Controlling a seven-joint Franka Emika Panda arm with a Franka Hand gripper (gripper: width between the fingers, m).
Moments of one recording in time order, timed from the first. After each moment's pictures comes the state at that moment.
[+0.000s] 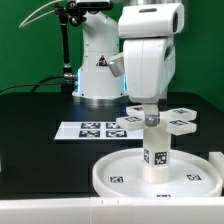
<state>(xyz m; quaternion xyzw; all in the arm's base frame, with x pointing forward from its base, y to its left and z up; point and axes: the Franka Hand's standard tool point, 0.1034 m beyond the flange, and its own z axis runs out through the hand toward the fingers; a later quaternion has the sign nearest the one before) 0.573 0.044 0.104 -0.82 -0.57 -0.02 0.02</state>
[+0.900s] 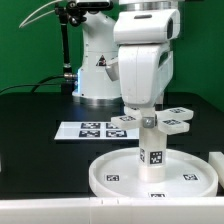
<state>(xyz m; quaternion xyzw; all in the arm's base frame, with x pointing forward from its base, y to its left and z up) 0.572 0.039 0.098 -0.83 -0.56 -0.02 0.02</state>
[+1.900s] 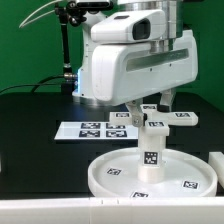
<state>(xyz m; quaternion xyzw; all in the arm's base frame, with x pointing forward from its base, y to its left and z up) 0.573 0.038 0.098 -0.94 -0.34 -0.02 0.02</state>
